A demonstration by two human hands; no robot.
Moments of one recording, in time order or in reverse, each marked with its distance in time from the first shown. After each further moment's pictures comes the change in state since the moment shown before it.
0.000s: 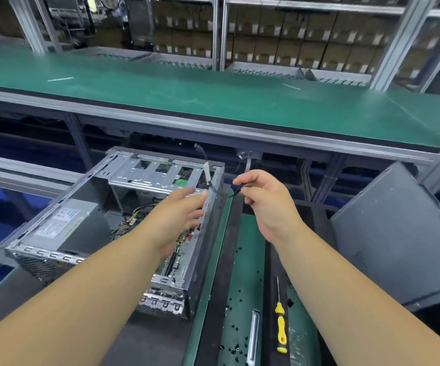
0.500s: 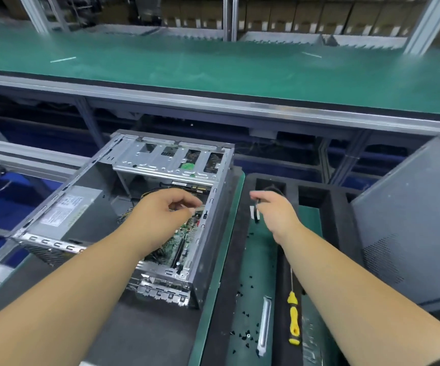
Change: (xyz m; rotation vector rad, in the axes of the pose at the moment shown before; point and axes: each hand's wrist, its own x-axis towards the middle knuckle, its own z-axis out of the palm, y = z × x) left_hand 0.001 -0.022 -0.033 0.556 0.081 0.202; right_hand 0.020 0.101 -0.026 -0.323 0.121 0.432
